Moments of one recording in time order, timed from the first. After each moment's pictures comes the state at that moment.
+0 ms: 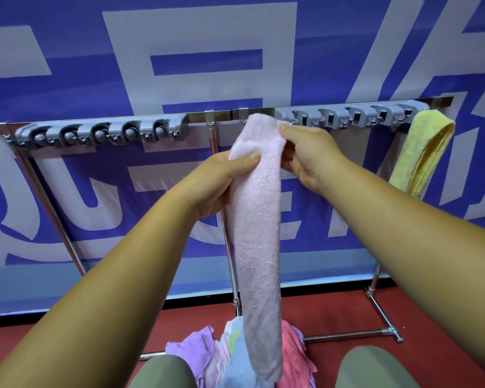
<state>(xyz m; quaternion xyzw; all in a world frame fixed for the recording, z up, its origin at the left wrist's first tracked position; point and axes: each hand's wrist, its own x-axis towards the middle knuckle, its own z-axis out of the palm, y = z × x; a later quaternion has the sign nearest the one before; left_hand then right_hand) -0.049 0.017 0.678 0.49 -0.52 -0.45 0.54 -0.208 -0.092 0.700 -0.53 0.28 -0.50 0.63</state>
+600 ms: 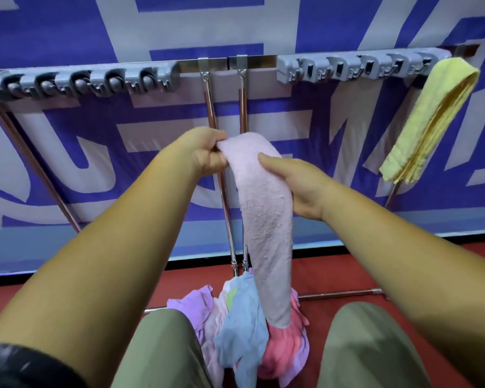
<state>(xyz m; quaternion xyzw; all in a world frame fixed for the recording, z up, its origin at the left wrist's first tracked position) -0.021 -0.034 0.638 0.53 -0.19 -0.53 0.63 -0.223 -0.050 0.590 -0.53 0.27 -0.27 0.76</state>
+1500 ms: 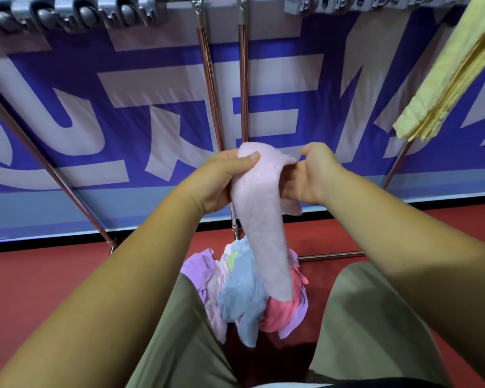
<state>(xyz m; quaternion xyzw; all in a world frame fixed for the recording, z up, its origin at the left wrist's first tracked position) -0.046 0.029 0.510 0.49 -0.41 -0.56 0.53 -0.223 -0.063 0.519 -0.32 0.46 -0.29 0.78</state>
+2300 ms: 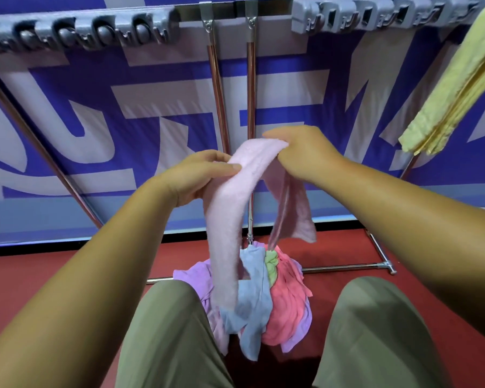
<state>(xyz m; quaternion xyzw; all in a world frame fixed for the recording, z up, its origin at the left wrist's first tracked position) 0.009 0.034 0.541 0.66 -0.45 -0.44 0.40 -0.210 -0.069 0.569 -0.87 0.37 -0.24 0.21</state>
